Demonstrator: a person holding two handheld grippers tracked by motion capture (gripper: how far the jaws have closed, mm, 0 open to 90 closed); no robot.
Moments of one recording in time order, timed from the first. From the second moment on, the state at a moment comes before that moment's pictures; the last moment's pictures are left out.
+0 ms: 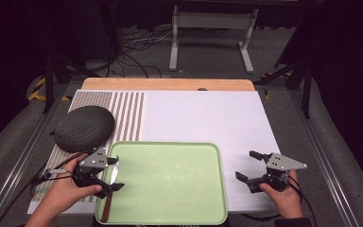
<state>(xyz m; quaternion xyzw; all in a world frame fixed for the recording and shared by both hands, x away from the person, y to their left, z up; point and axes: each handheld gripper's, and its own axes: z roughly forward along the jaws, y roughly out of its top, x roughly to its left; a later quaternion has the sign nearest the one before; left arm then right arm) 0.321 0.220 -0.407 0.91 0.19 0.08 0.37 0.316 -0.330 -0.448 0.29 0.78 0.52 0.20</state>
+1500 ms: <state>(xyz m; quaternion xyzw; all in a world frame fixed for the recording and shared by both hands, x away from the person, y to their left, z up) 0.296 0.312 -0.450 0.77 0.26 0.16 0.56 0.316 -0.330 -0.445 0.29 0.77 0.53 0.21</state>
